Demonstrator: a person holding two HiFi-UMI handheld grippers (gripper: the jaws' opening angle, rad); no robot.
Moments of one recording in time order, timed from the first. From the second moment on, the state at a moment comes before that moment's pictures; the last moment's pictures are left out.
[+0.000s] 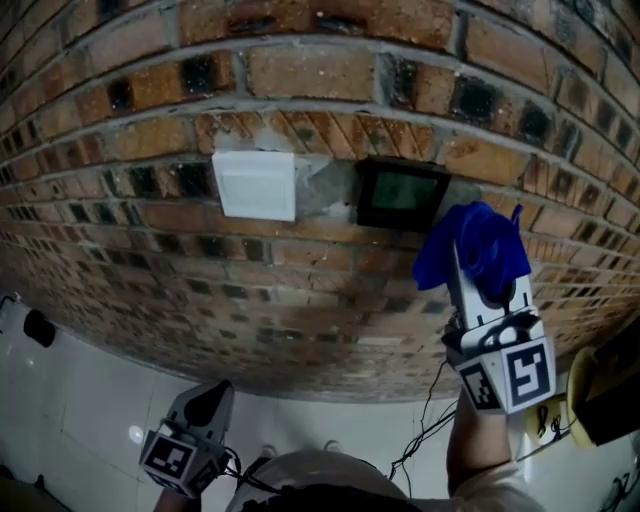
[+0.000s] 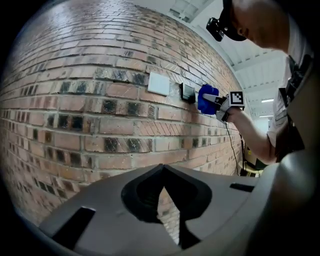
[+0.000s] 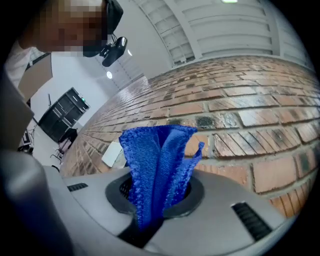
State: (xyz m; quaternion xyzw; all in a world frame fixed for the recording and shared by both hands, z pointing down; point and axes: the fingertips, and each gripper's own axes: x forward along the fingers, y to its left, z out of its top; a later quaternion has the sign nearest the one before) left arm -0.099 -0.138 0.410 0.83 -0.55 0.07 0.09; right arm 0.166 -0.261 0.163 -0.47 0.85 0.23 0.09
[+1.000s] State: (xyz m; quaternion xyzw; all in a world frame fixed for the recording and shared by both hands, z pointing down) left arm -0.129 -0.145 0.422 0.89 -0.45 0.07 0.10; right arm 0.002 -0.250 0.167 -0.45 0.86 0.24 0.05
